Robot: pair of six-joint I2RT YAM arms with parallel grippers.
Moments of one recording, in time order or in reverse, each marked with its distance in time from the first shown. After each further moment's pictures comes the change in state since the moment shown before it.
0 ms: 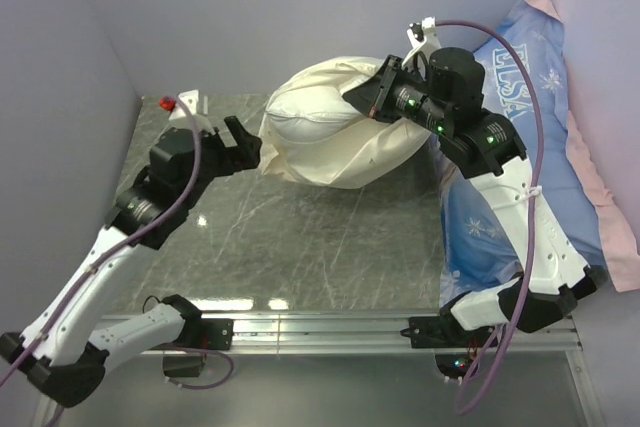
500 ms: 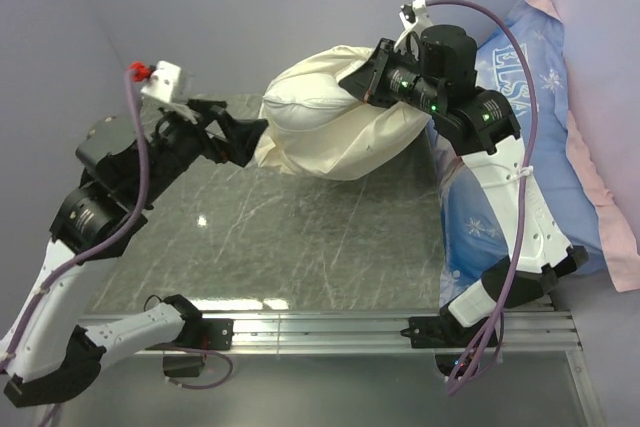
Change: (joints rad) left arm -0.045 -0.042 0.346 -0.048 0.252 0.260; right arm 0.000 0.146 0.238 -0.129 0.010 -0.034
